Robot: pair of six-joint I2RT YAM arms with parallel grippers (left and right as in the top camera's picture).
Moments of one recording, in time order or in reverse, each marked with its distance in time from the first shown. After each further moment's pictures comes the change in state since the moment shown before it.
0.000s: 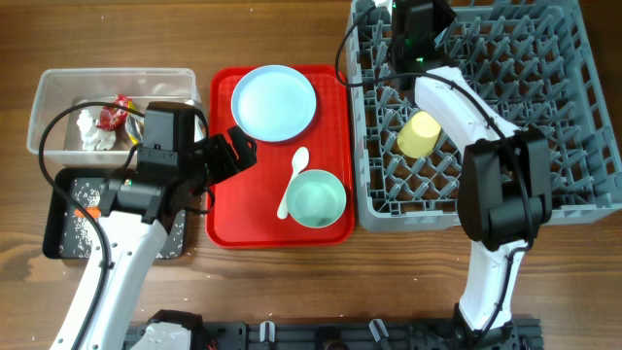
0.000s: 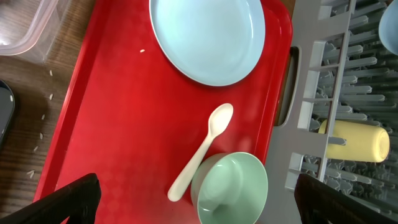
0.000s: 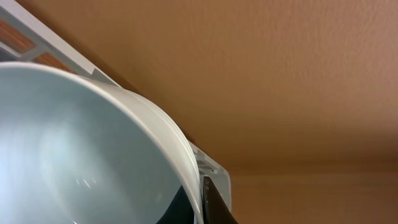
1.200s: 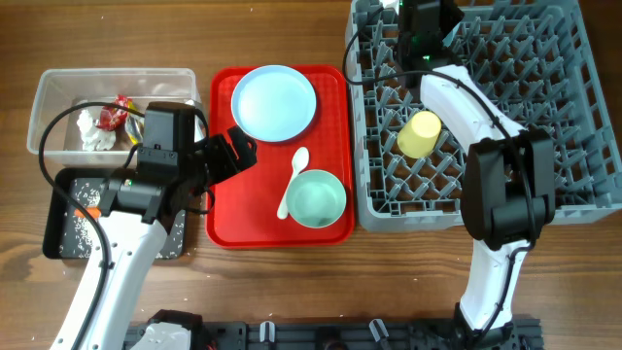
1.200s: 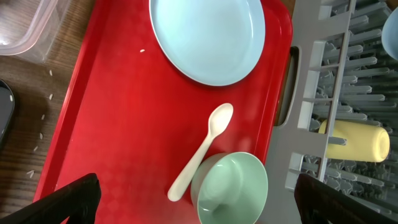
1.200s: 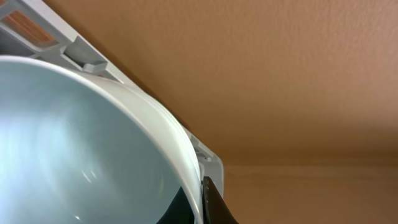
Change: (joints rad) left arm 0.000 0.000 0.000 0.000 0.000 0.000; right arm -0.023 0.000 0.004 -0.040 0.015 -0.027
